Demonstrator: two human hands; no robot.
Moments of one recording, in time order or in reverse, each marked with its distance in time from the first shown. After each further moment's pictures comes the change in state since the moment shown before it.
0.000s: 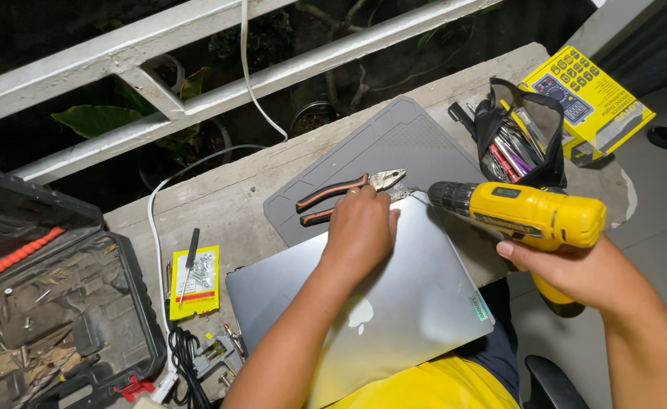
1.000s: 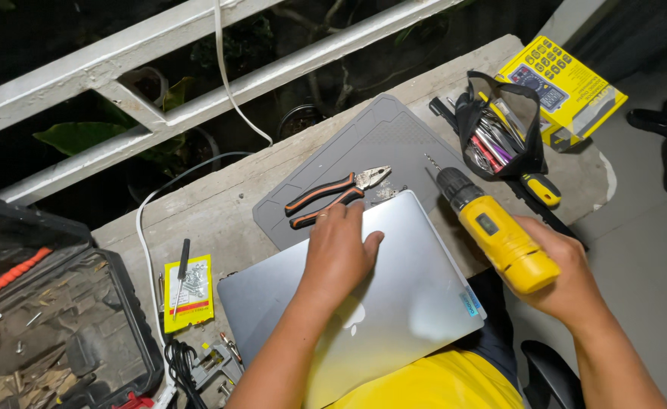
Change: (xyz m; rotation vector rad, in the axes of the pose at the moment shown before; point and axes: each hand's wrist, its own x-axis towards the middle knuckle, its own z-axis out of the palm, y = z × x) left_hand -0.038 -0.002 -0.015 -0.106 -0.020 -0.077; right_hand -0.016 0.065 0.011 -0.299 0.223 -0.587
